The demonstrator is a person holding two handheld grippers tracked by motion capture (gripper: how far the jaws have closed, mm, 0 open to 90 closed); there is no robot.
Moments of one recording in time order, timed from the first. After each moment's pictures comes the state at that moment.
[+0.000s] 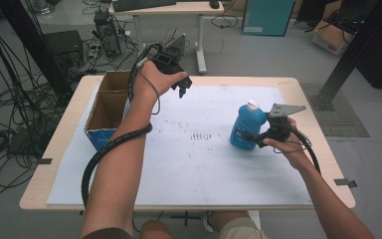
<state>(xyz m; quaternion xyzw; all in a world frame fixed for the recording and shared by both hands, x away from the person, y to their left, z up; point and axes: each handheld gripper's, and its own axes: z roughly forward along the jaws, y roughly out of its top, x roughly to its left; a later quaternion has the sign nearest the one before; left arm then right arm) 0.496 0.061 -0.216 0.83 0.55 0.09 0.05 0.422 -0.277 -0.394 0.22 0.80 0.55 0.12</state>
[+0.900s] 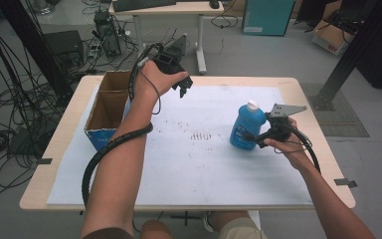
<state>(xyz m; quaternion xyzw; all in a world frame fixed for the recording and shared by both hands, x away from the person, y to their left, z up) 0.496 0.059 -0.216 0.83 0.55 0.09 0.05 0.421 -0.279 -0.394 0.22 0.80 0.55 0.12</state>
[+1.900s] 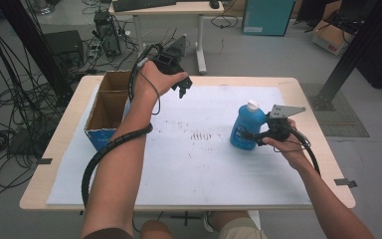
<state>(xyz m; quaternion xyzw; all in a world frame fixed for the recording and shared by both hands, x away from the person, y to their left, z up) 0.496 0.061 -0.217 0.83 0.55 0.09 0.04 0.425 -0.280 -0.402 0.21 0.80 0.55 0.12</state>
